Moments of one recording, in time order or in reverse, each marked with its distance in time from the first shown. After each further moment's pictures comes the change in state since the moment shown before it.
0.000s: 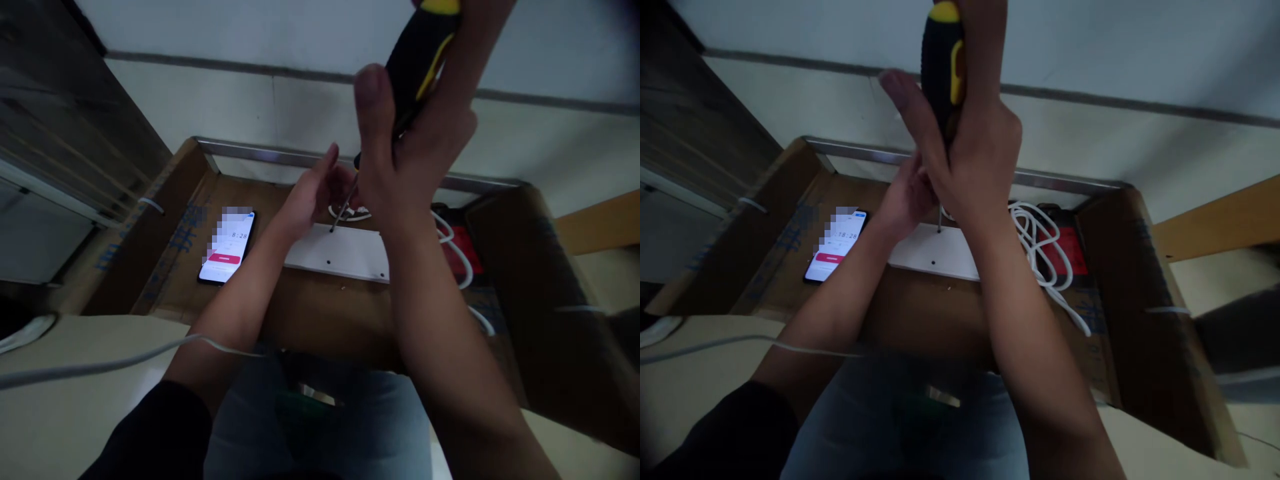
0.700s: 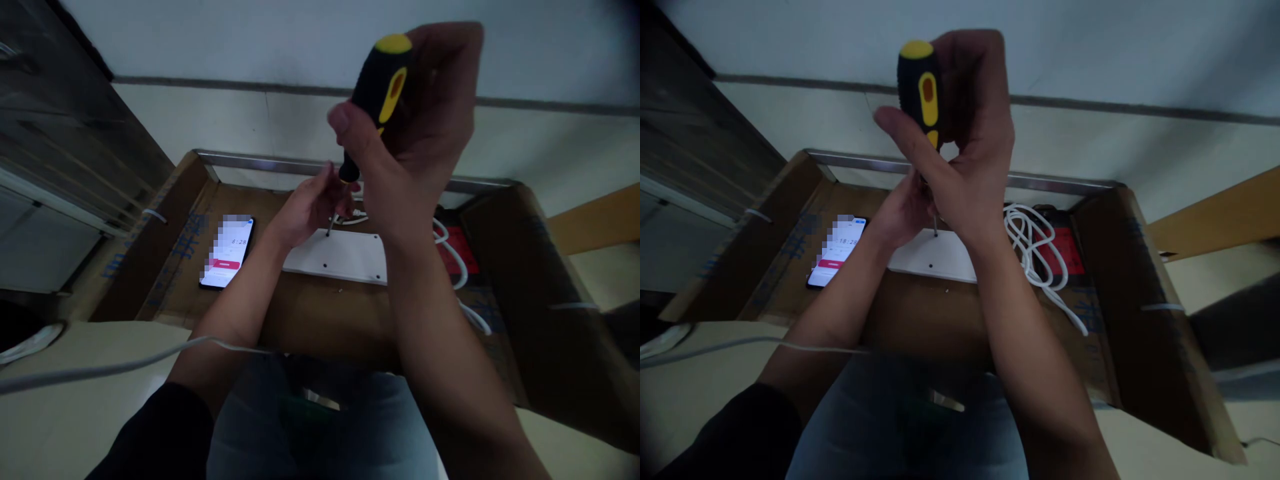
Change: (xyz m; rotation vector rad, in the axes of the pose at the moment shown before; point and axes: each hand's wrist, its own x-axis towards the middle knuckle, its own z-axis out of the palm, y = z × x) left_hand -0.009 0.007 0.008 -0.144 0.166 -0.188; right_hand -0.005 -0.012 0.011 0.132 0.132 -0.263
